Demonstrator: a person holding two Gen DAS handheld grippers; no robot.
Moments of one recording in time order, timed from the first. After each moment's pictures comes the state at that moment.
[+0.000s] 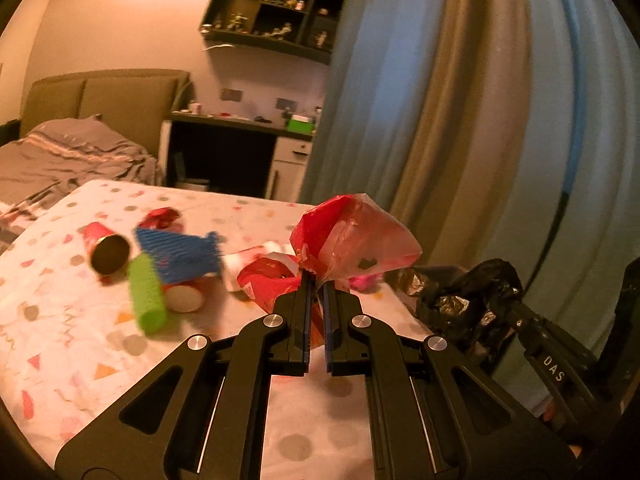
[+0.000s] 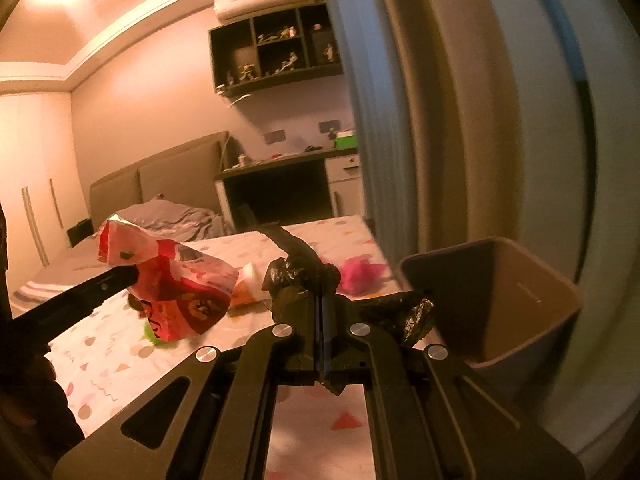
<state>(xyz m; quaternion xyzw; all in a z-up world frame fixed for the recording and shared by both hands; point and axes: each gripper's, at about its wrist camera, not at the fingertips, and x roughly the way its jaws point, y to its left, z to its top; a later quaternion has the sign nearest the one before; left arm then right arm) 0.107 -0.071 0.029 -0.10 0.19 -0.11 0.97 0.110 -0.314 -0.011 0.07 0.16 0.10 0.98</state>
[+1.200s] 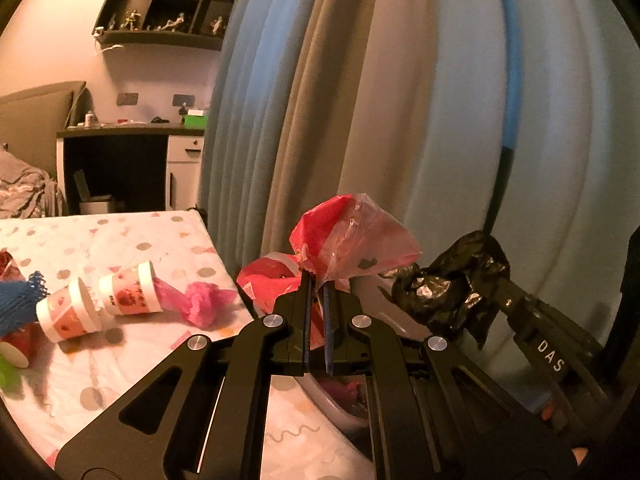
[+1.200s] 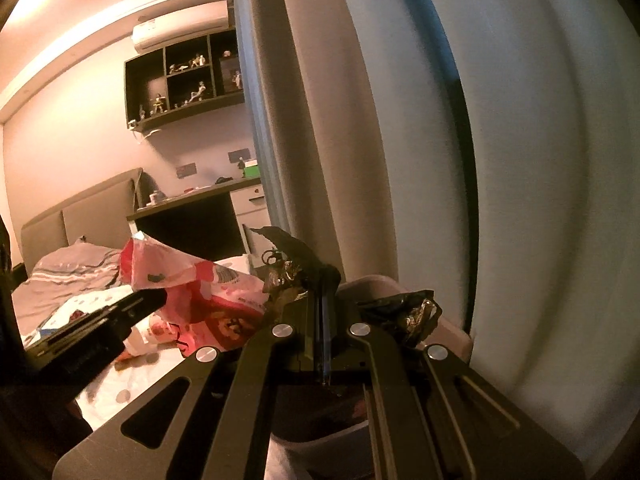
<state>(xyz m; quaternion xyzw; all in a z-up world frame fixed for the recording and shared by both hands) 0.198 -0.249 0.018 -0.05 0.19 -0.26 0.95 0.153 -0.442 -0.008 0.10 0.13 -0.04 0.98</state>
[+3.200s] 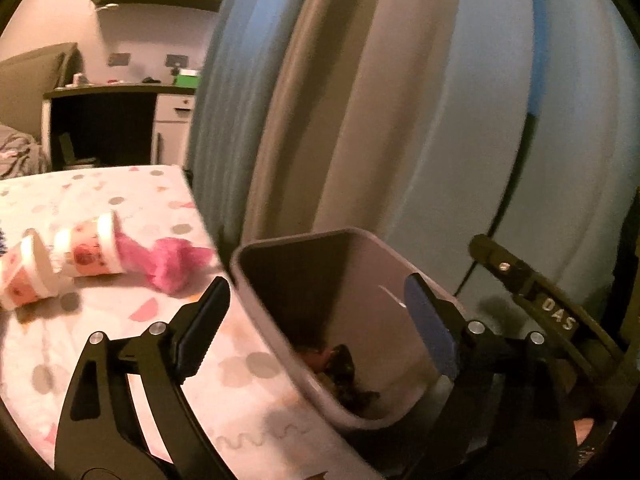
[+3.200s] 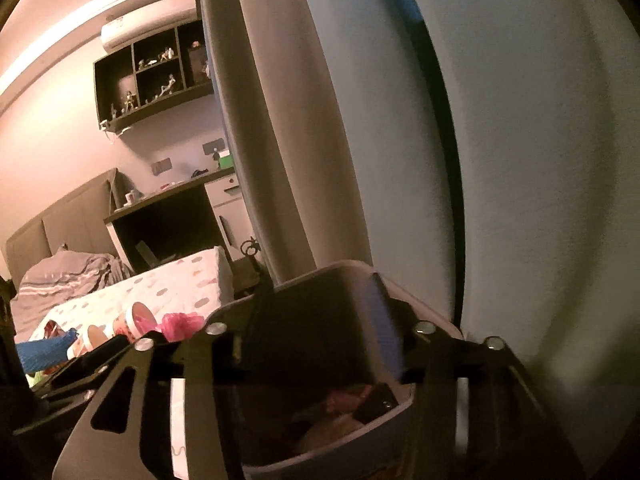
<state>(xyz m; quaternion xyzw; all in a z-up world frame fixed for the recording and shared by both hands) 0.229 -0.263 -0.023 -0.07 0.25 -0.26 0.93 0.190 -0.472 -0.029 0.13 0.16 -0.07 0.98</state>
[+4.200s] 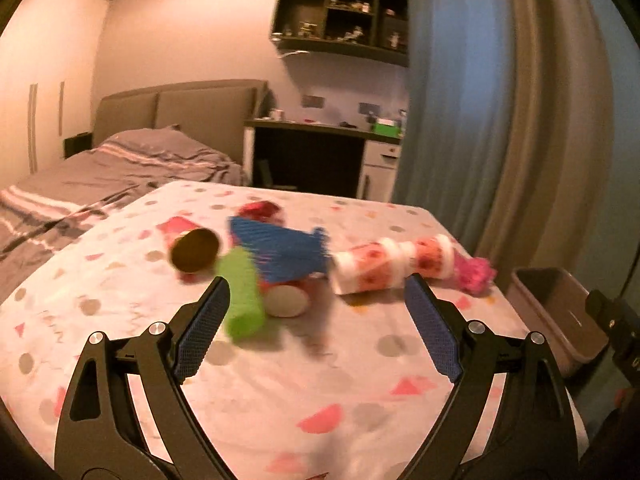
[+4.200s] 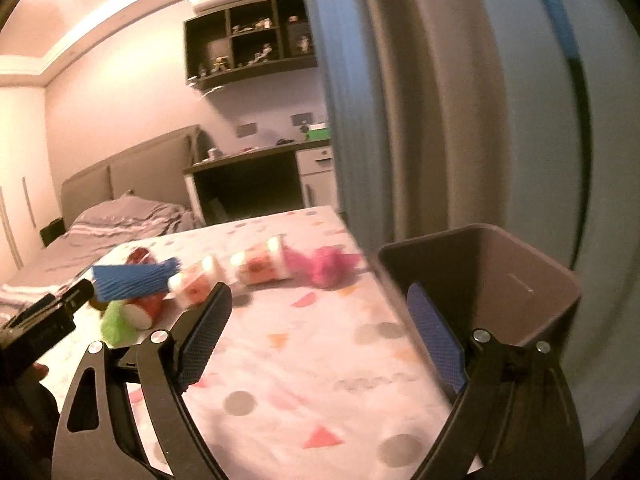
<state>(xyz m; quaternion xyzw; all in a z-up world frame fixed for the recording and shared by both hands) 0.132 -0.019 -0.014 -0.07 0.19 0.07 0.98 0.152 -0.302 -0.044 0.07 0.18 0.06 0.98</state>
